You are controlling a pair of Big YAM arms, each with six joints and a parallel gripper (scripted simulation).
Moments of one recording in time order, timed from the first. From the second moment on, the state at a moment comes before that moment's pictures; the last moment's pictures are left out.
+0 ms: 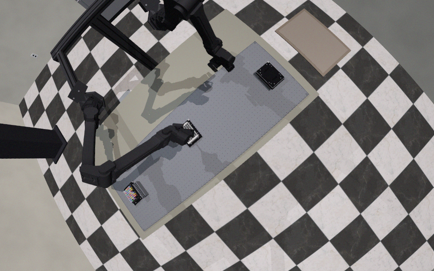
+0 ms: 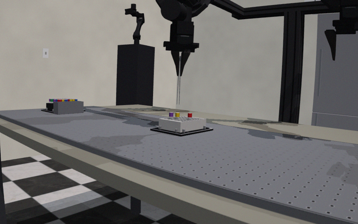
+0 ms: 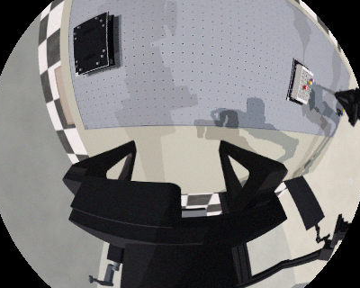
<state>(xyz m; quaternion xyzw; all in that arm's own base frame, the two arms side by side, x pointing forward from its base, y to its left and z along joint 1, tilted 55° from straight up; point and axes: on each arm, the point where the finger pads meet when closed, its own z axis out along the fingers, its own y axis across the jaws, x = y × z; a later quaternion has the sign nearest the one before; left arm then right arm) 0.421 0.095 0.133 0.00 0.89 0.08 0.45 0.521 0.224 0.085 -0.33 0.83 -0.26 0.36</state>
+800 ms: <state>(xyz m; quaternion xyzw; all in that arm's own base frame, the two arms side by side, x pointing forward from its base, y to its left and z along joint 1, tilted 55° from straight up) 0.421 0.095 0.133 0.00 0.89 0.08 0.45 0.520 0.224 0.085 -0.33 0.83 -0.26 0.36</state>
